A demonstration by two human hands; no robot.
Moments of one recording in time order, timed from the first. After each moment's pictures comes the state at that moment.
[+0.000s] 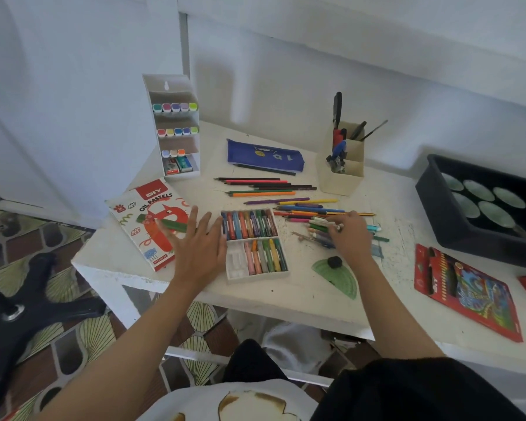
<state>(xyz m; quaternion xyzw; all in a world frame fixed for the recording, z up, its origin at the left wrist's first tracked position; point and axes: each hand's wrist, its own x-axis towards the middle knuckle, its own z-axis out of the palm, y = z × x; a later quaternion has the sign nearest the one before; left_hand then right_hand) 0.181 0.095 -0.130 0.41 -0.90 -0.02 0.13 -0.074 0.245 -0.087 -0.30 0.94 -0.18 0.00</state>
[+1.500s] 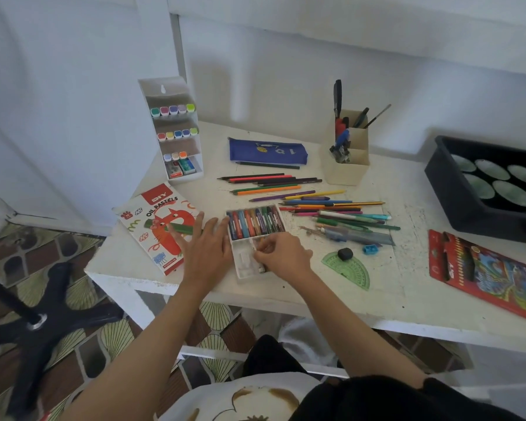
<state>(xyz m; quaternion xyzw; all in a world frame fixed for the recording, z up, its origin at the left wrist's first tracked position) 0.182 0.090 -0.138 0.41 -0.90 -0.05 0.15 0.064 0.202 -0.082 -0.35 0.88 -0.23 0.22</state>
